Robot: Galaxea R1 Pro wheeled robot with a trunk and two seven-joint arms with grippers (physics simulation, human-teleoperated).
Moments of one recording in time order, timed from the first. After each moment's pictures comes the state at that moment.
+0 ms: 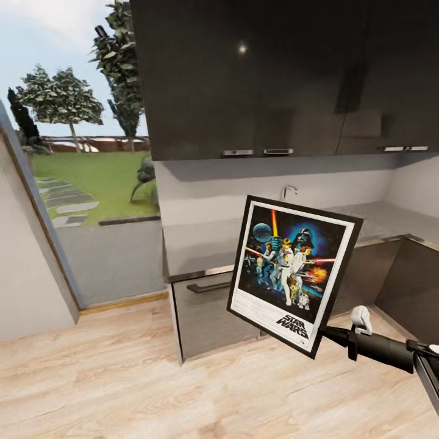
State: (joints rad) left arm -0.32 0.24 -0.31 -0.03 0.86 -0.28 -0.72; right arm -0.37 -0.37 -0.32 -1.12 -0.04 0.32 1.31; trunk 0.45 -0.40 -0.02
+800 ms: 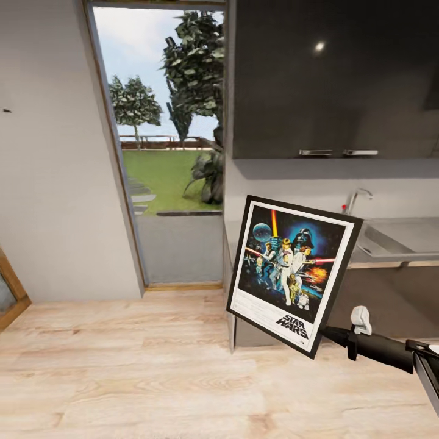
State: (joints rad) left arm -0.32 0.24 -0.31 -0.03 0.86 -0.28 -0.72; right arm -0.37 -0.37 -0.32 -1.12 -0.04 0.32 1.31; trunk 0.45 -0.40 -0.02
